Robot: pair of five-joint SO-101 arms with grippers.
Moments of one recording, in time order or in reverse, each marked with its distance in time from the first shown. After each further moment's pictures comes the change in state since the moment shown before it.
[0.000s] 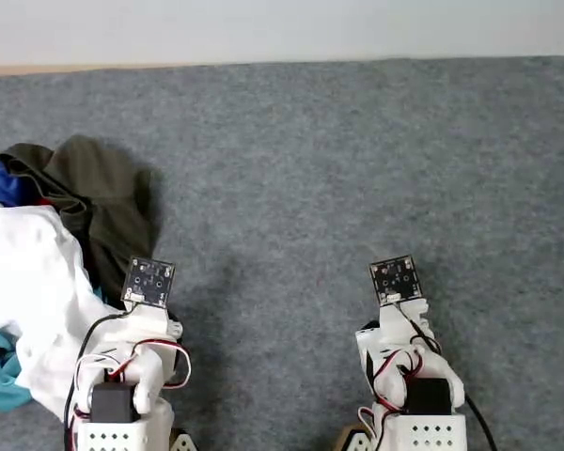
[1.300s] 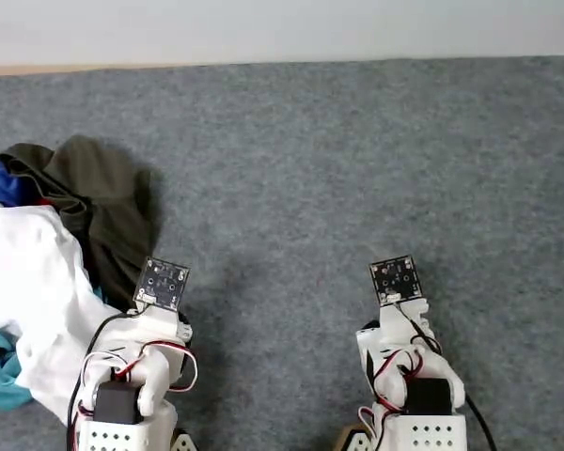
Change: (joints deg) left arm 4.7 0.0 0.0 0.0 0.0; right arm 0.8 -0.3 0.0 0.0 0.2
